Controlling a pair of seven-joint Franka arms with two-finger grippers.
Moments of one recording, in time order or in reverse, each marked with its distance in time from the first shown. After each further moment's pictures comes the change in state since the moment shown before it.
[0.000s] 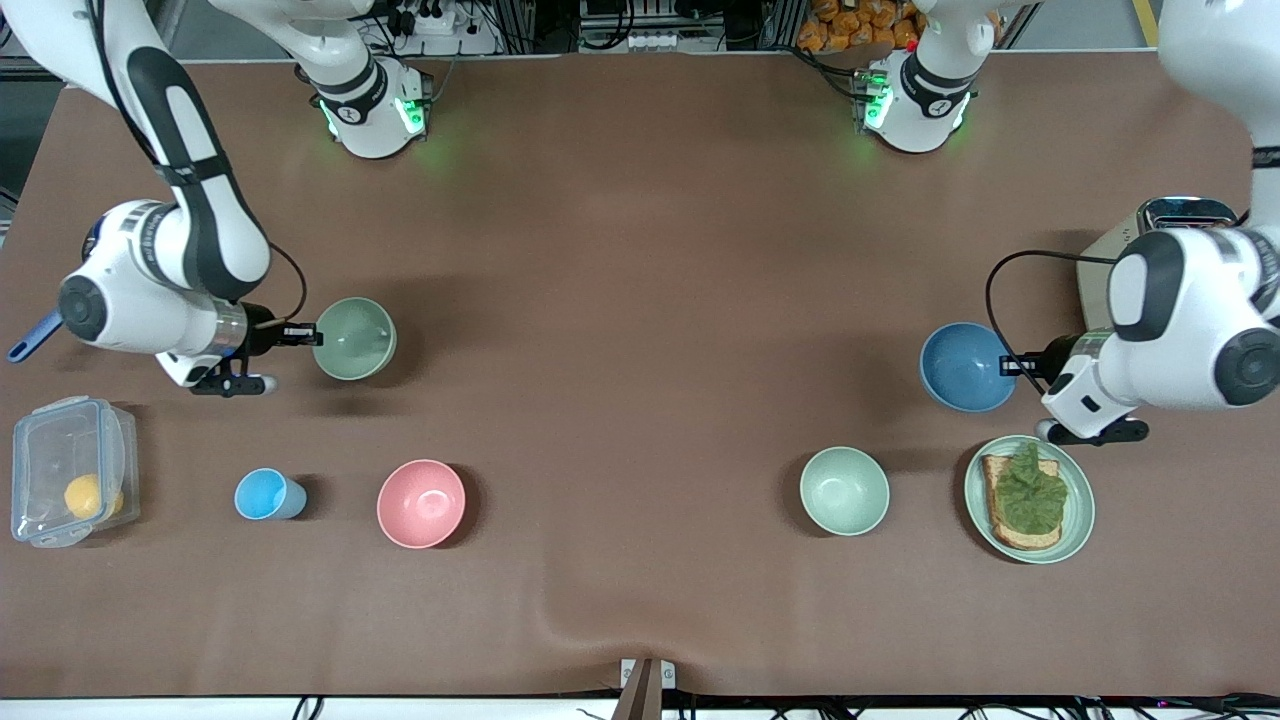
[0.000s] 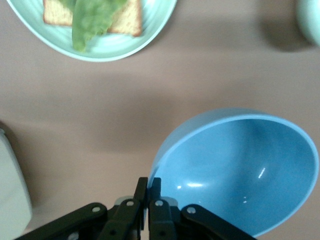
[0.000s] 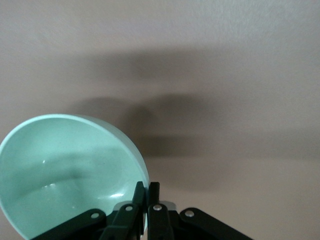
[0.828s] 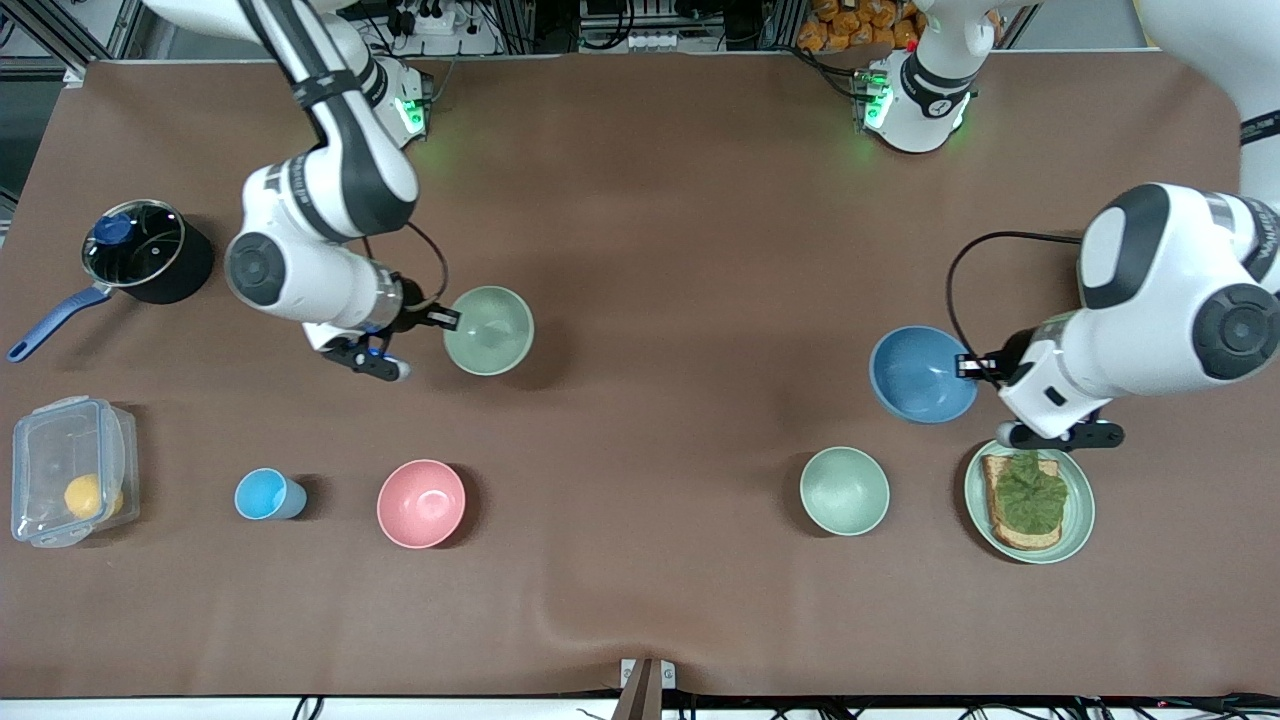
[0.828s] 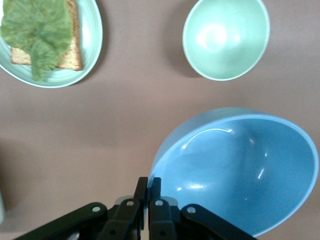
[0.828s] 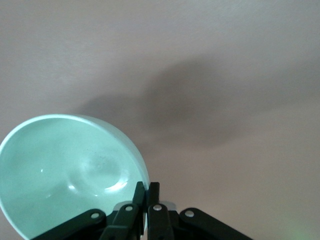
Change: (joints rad) left arm -0.041 -0.002 -0.146 0.143 -0.005 -0.050 -0.184; right arm 0.425 -0.057 0.017 0.046 0.144 0.038 0.695
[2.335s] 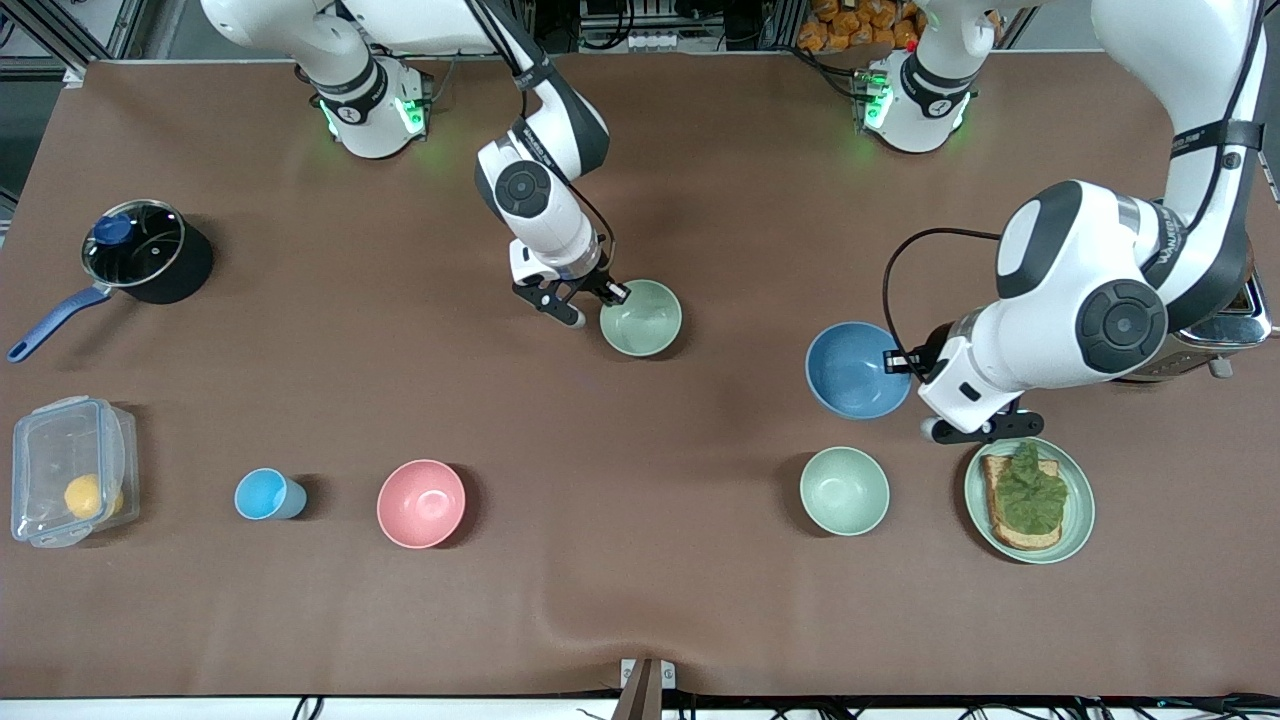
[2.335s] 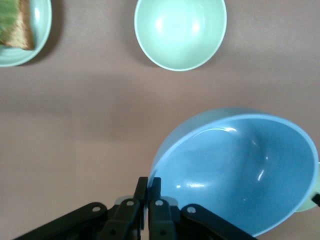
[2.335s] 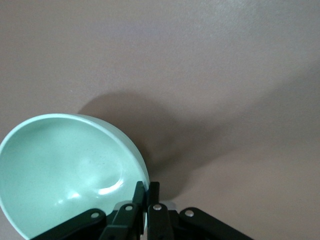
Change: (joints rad) left arm -0.066 0.033 -0.059 0.011 -0.014 0.012 -0.190; right arm 0.458 0.229 0.002 -0.020 0.031 0.517 0.553
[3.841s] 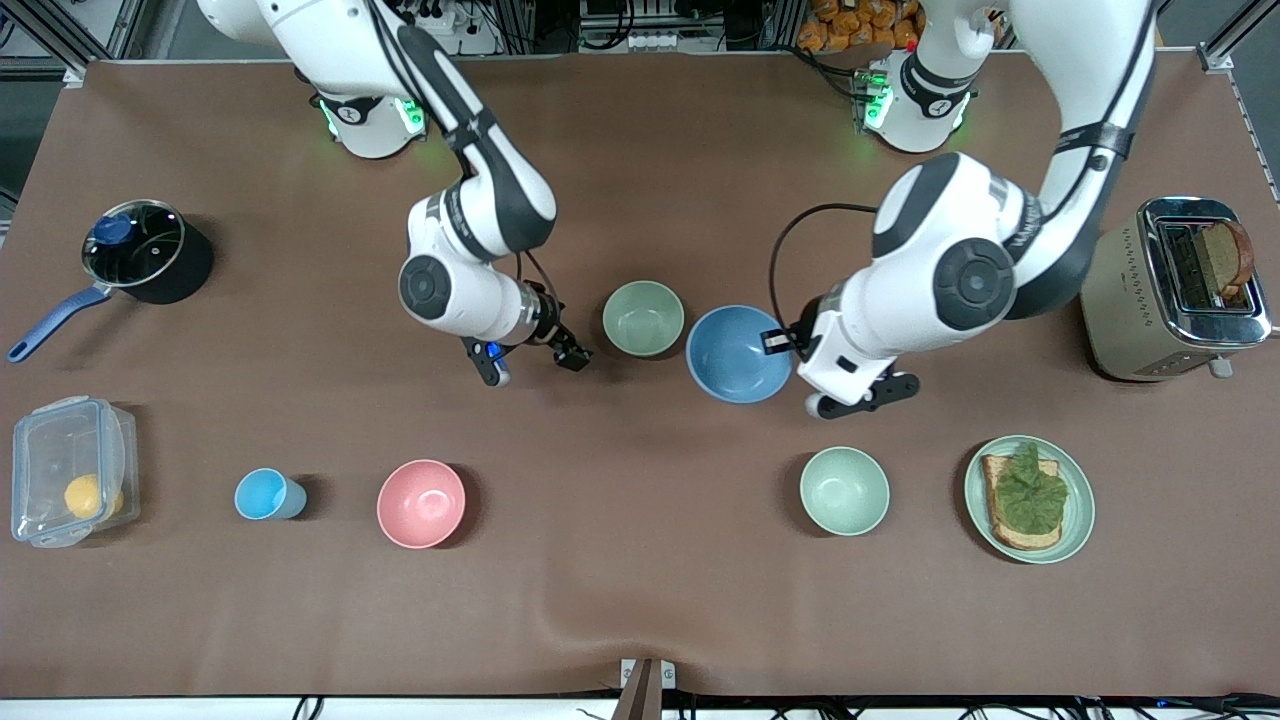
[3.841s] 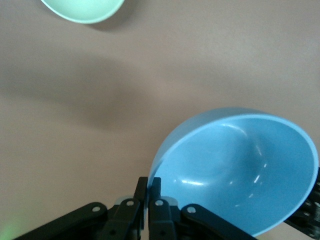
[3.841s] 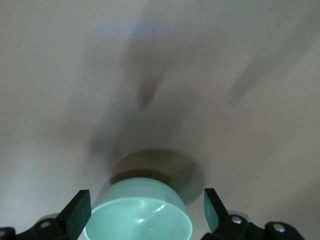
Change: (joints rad) left arm -0.196 0.030 -0.005 0.027 -0.139 0.114 -0.339; right arm -0.216 0.062 -0.033 0.187 0.278 -0.331 0.087
